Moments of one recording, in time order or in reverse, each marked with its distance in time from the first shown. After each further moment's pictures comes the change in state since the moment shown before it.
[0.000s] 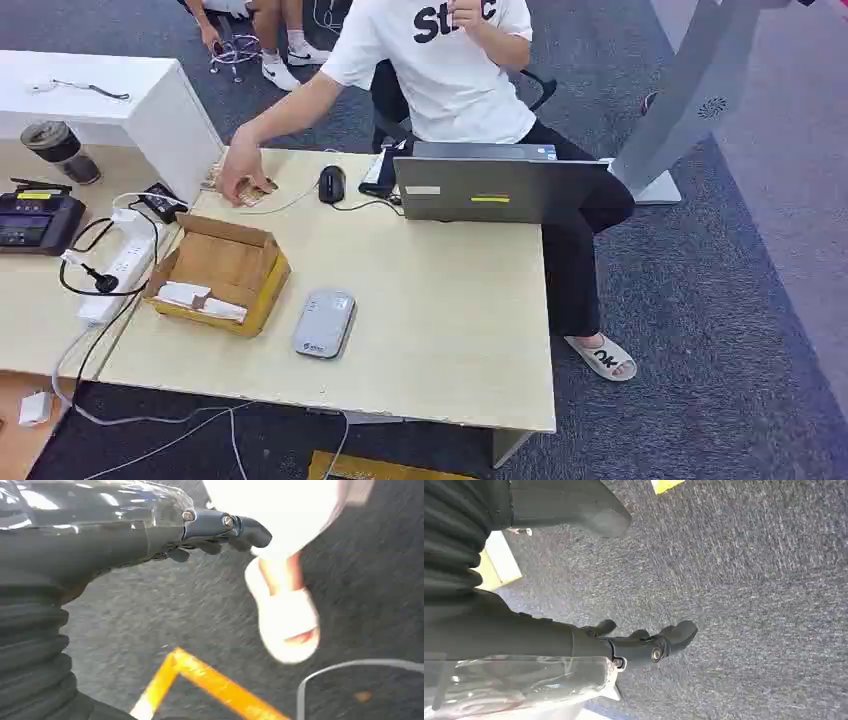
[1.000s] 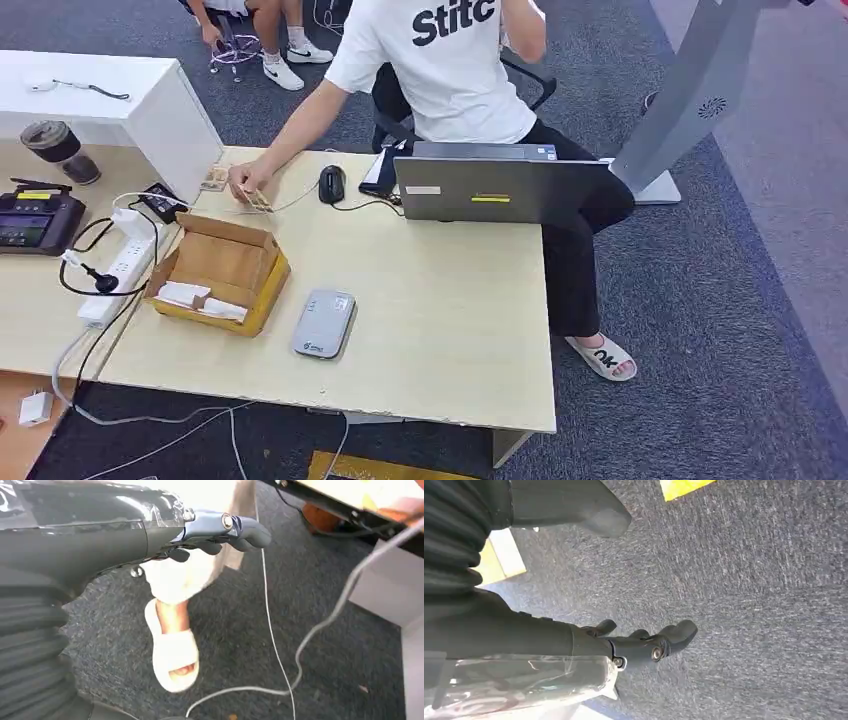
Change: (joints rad) left arm 0.020 -0.217 0.998 -0.435 -1.038 -0.128 -0.148; right arm -0.001 0.049 -0.085 0.000 0.133 0.009 0.021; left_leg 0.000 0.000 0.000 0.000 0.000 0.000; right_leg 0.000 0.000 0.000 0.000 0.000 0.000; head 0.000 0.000
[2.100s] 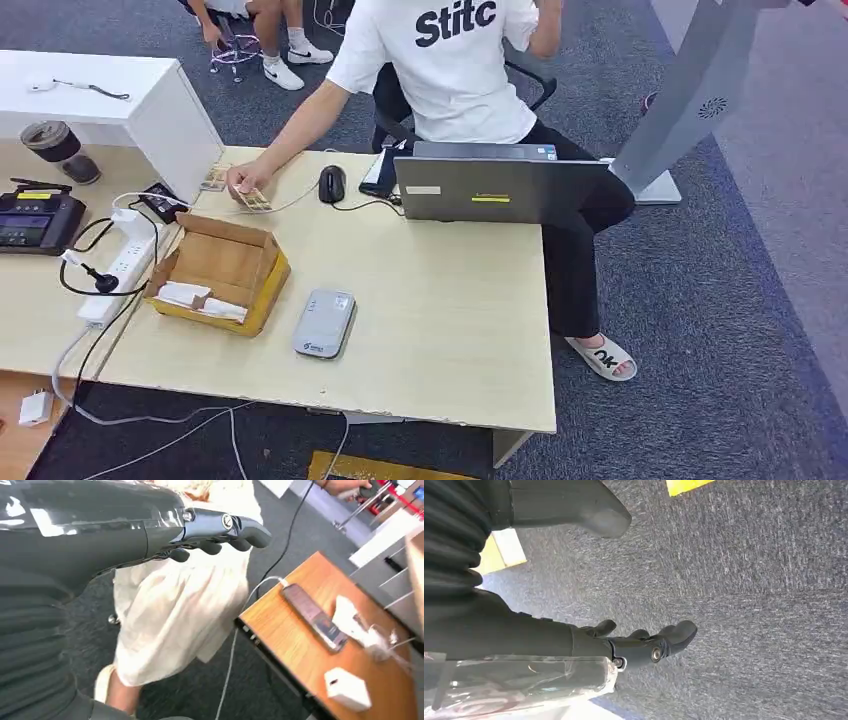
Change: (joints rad) left arm -0.021 -0.083 0.299 -0.366 0.043 -0.010 -0.050; right arm 0.000 0.010 -0.077 0.000 0.127 0.014 0.016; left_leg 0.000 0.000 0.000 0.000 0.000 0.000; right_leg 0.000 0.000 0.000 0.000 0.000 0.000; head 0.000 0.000
